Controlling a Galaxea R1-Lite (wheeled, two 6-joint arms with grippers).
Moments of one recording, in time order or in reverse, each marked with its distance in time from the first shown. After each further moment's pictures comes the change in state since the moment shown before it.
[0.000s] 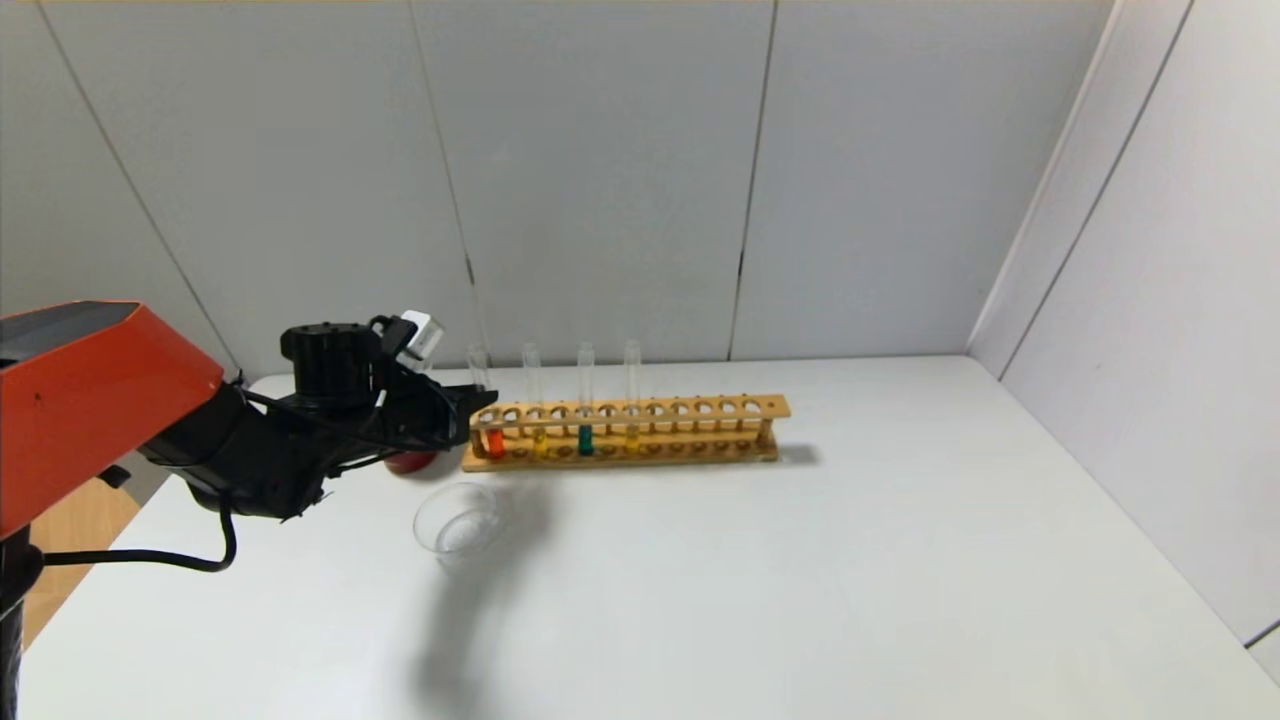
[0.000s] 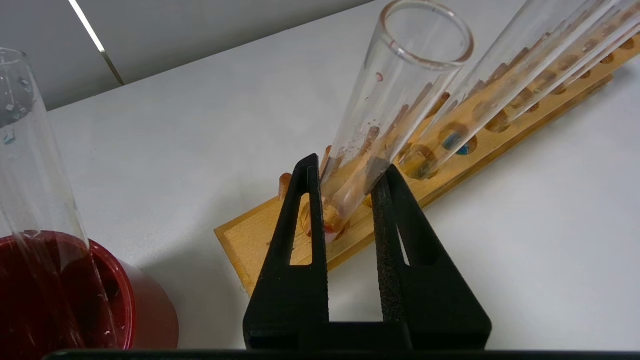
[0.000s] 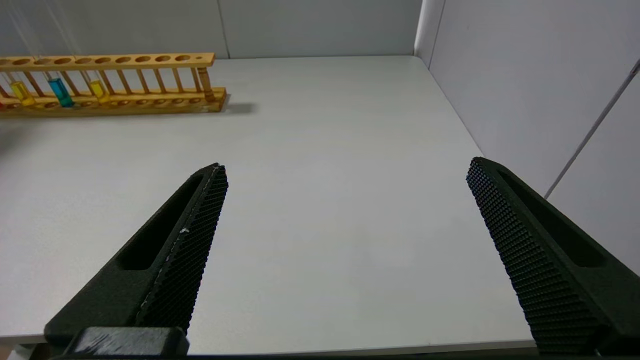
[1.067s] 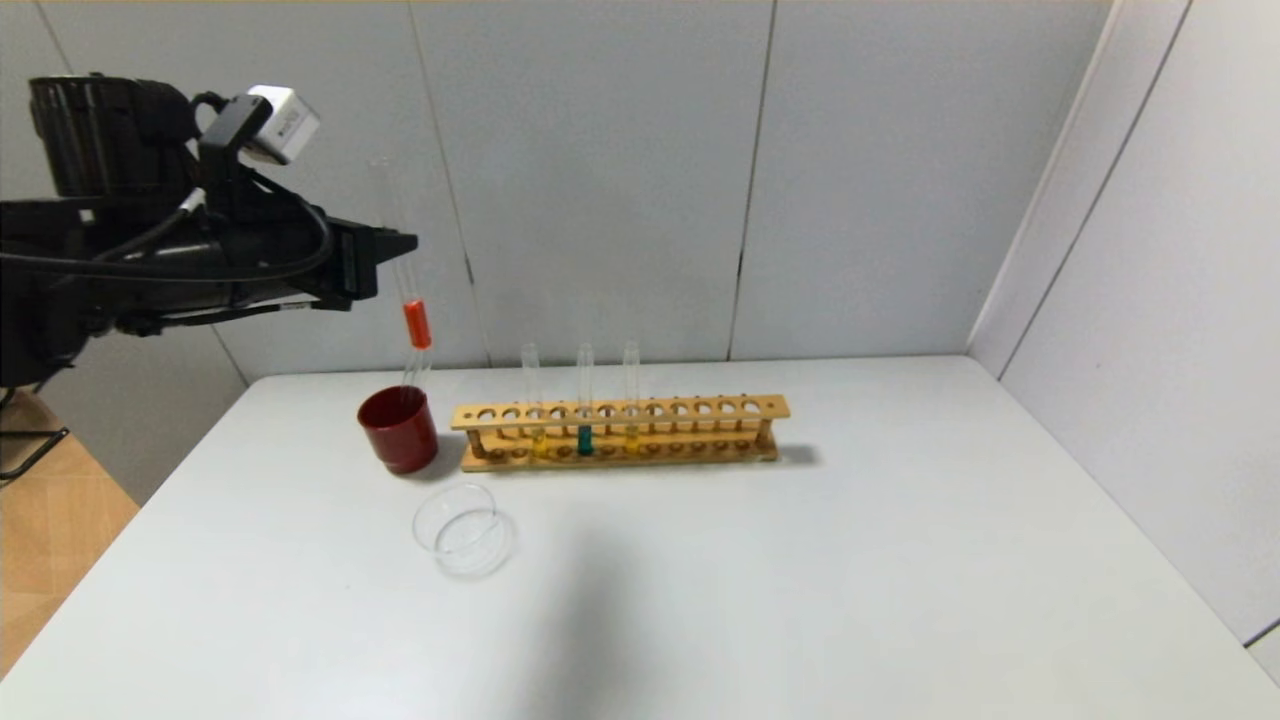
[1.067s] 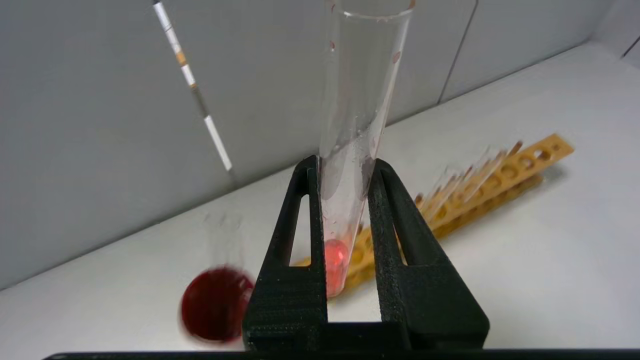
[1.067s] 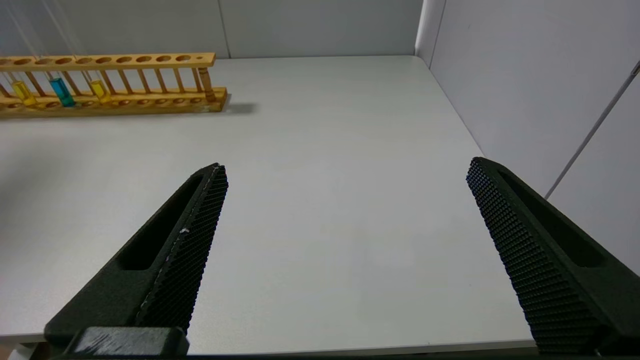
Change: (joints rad) left arm 0.010 -0.560 -0.195 0.631 0.185 0.081; right arm 0.000 0.000 0.000 0.000 0.000 0.000
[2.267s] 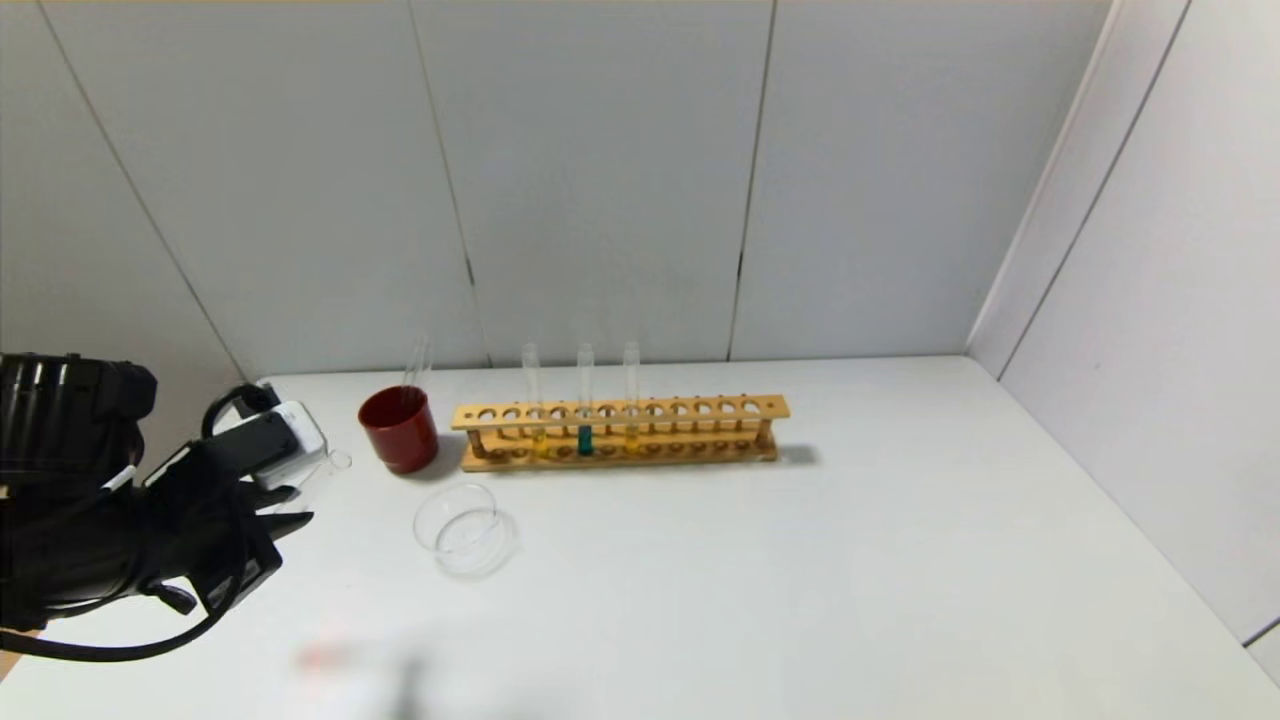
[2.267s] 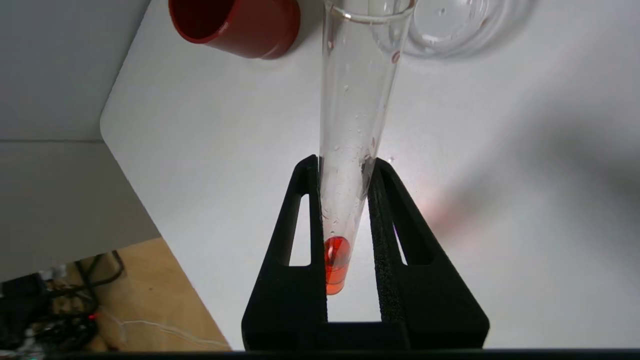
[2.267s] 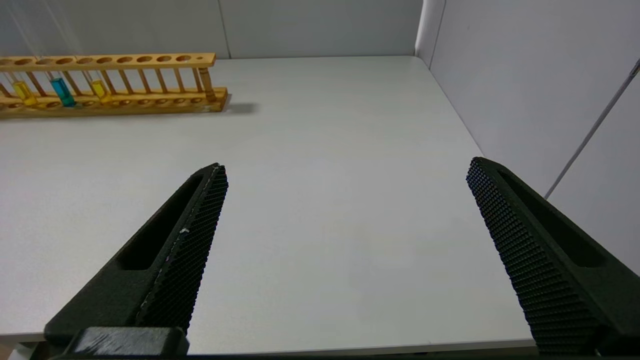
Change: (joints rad) left arm 0.062 -0.173 0.589 0.077 0.241 0.734; right arm 0.000 0.000 0.000 0.000 0.000 0.000
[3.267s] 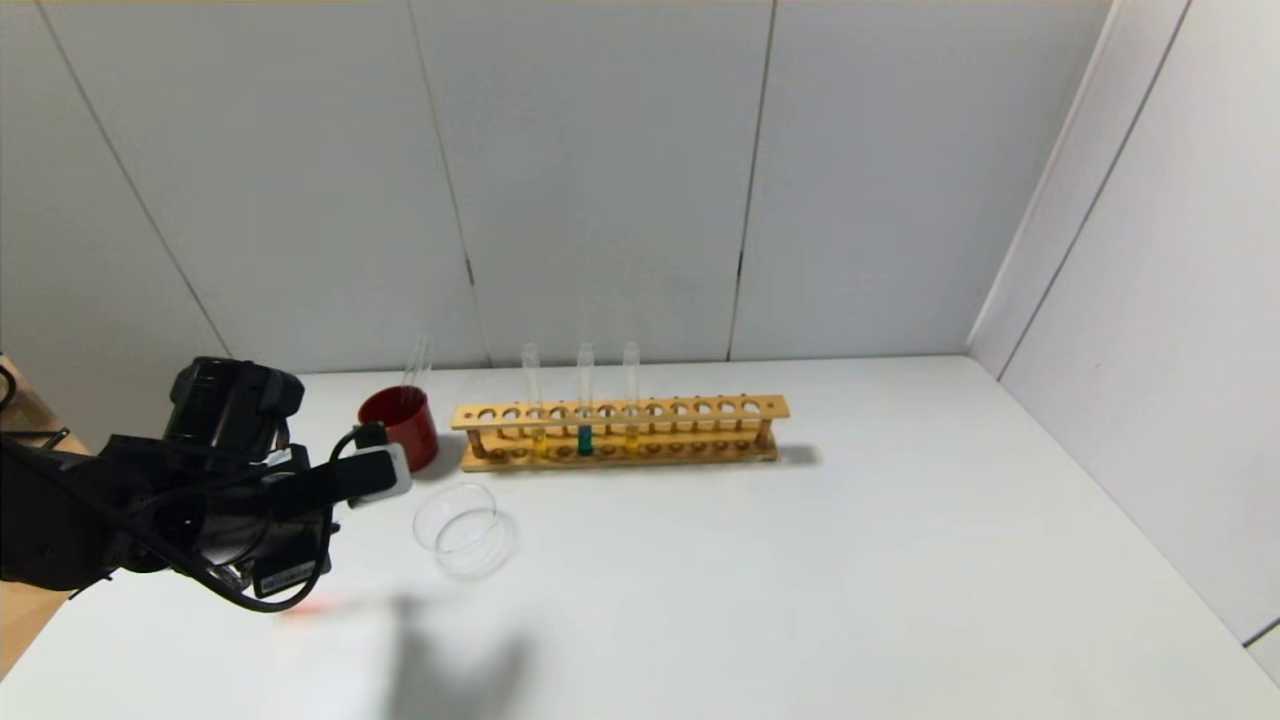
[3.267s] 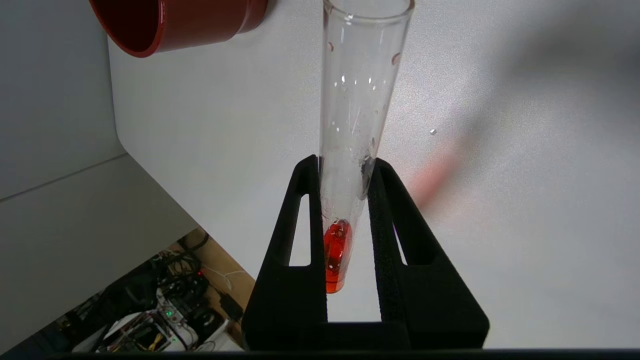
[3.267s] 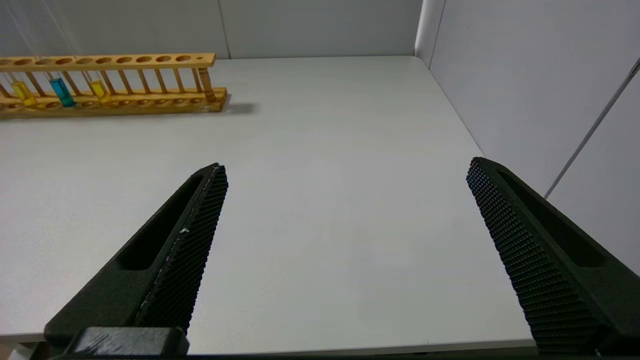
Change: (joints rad) left arm -0.096 0.264 -0.113 0.002 0.238 0.203; right arm 0.000 0.000 0.000 0.000 0.000 0.000
